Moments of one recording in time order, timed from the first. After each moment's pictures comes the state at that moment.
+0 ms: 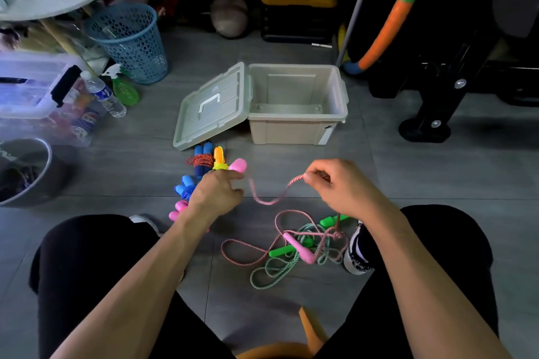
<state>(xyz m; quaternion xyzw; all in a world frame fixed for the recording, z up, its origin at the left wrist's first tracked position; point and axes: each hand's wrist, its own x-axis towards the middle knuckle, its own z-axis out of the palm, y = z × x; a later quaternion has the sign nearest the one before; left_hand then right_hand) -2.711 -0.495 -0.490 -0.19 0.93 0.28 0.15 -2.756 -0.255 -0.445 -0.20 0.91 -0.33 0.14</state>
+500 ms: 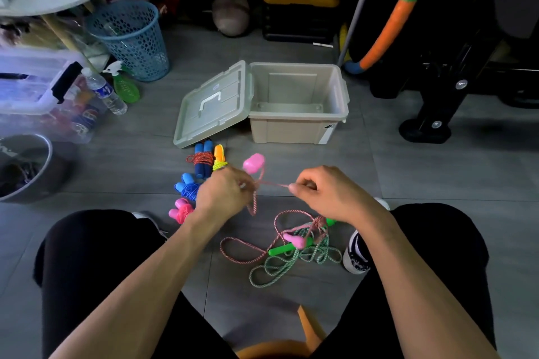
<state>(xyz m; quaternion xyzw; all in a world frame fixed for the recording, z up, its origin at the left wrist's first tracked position) -2.708 -0.485 -0.498 -0.15 0.95 0.26 0.09 -2.746 -0.272 -0.443 -0.21 0.91 -0.28 0.22</state>
